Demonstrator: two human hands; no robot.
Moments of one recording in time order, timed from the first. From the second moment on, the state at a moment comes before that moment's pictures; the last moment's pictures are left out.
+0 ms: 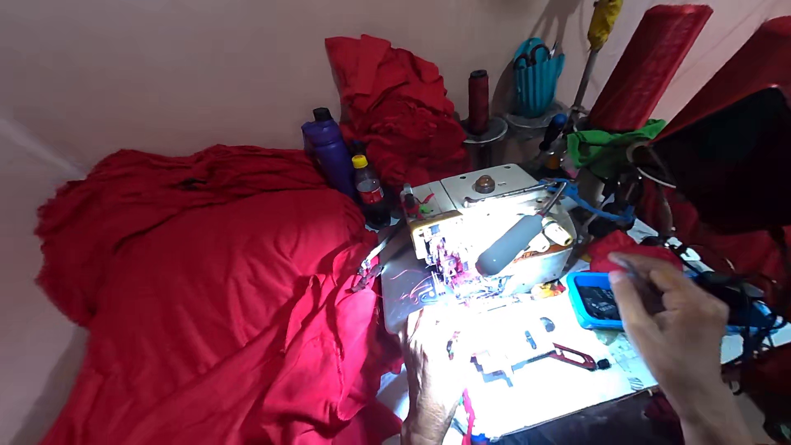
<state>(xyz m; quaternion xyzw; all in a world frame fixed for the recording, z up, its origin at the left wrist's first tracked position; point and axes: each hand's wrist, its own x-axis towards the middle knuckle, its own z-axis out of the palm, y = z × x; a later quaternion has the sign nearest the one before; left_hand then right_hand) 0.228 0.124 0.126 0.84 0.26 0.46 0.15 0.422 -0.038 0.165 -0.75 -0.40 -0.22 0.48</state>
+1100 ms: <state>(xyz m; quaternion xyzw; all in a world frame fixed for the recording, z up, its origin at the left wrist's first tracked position) 0.234 0.118 0.125 0.80 0.28 0.50 0.17 0.311 0.016 0.112 -0.64 -0.37 0.03 0.68</state>
